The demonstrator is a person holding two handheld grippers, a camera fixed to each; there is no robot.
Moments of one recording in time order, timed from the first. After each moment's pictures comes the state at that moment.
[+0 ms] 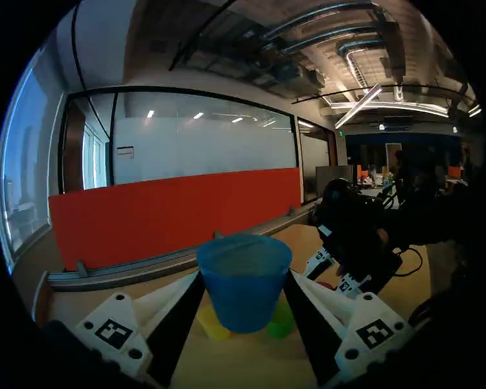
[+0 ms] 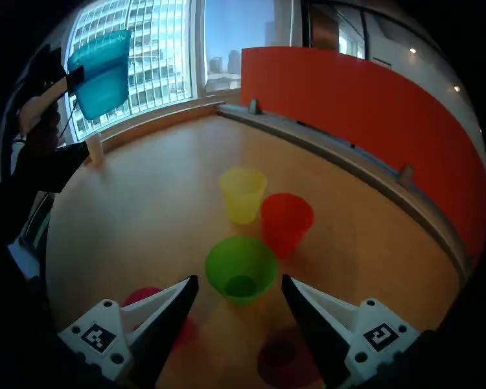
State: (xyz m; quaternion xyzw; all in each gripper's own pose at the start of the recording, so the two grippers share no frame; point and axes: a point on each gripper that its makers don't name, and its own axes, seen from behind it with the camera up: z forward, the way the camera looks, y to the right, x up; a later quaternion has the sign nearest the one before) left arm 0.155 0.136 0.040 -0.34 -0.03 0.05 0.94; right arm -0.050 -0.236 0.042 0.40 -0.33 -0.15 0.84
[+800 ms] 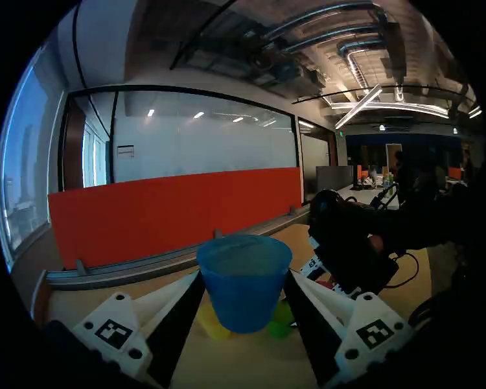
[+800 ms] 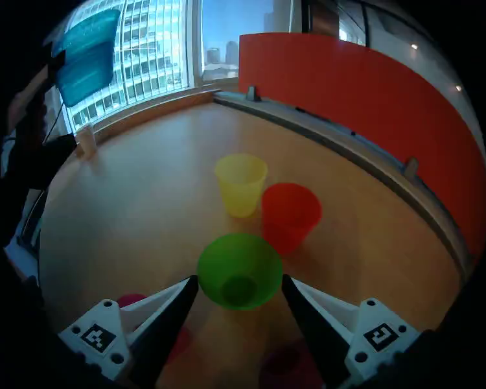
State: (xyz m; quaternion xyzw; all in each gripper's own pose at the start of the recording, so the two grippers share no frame) left arm 0.151 0.135 0.044 -0.34 -0.03 0.04 0.94; right arm -0.072 -0.248 0.051 0.39 -0.35 -0.16 0.84
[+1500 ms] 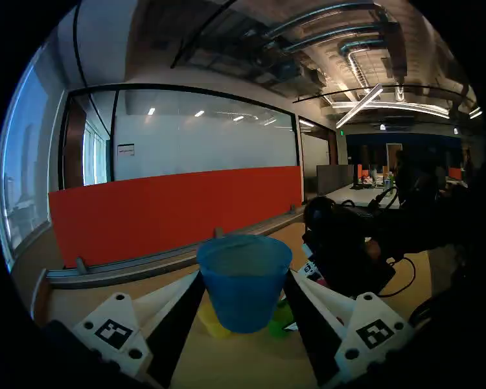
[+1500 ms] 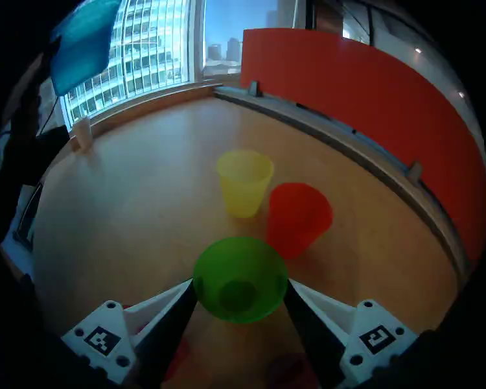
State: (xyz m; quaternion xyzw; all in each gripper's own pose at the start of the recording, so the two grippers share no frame) left arm 0.149 0.132 0.044 -0.34 -0.03 0.04 0.94; right arm -0.082 -0.258 0.058 0.38 -0.35 -0.18 0.84
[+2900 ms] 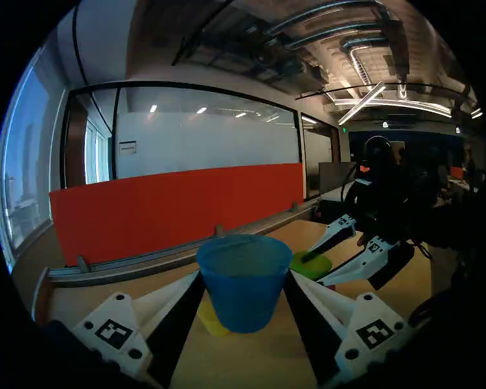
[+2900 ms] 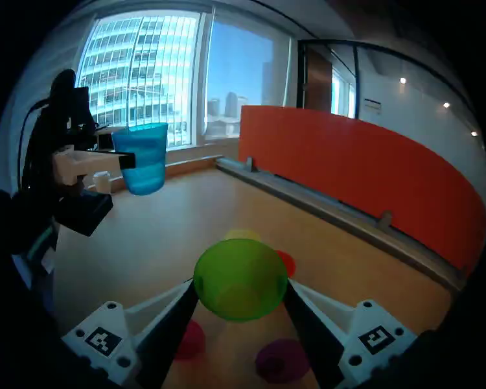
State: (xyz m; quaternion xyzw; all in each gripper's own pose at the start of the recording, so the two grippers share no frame) left arm 0.150 0.138 0.045 -0.33 -0.04 0.05 0.94; right arm 0.051 -0.234 0.034 0.40 -0.19 -0.11 0.89
